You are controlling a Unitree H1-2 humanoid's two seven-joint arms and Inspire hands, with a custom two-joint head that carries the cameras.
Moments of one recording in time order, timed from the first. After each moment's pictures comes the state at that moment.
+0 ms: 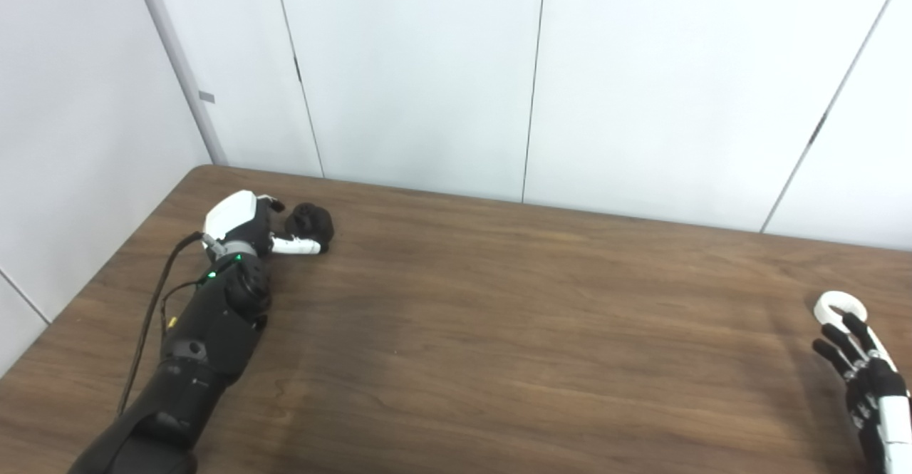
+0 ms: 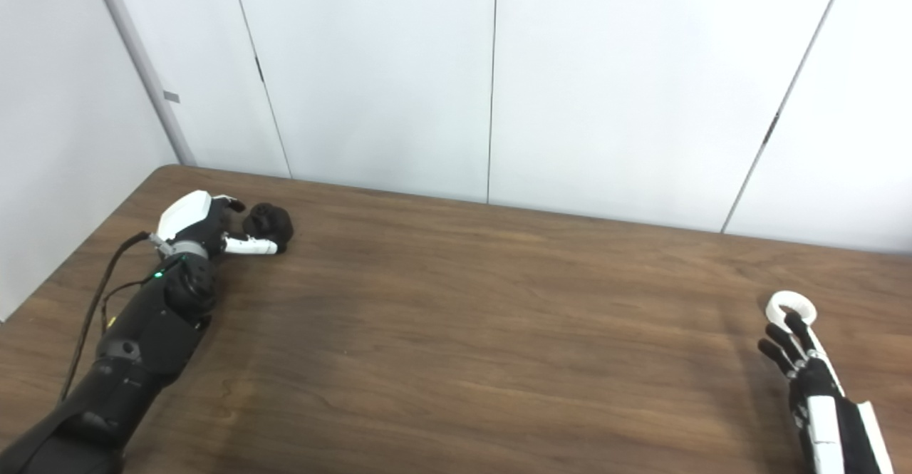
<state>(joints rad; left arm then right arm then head) -0.55 0.51 -0.08 0.56 0.56 0.44 0.07 0.02 -0.23 -0.17 0.03 0.12 -0.17 0.13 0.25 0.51</state>
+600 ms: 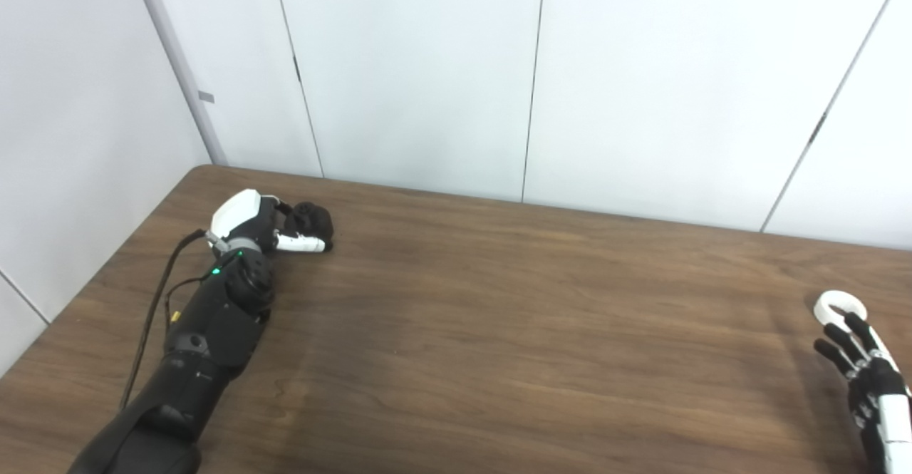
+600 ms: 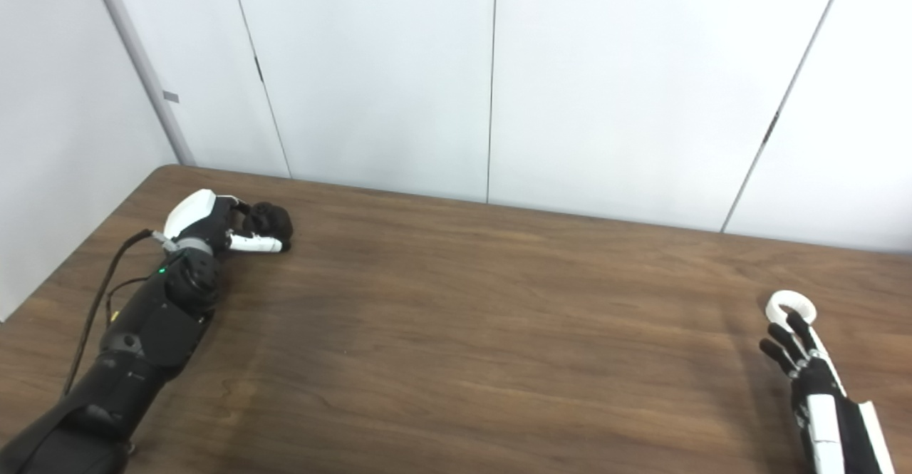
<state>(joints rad) -0.56 0.51 -0.09 0.58 0.50 0.44 0.06 0.02 -0.22 -0.17 0.03 0.11 -0.17 0.12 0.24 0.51</state>
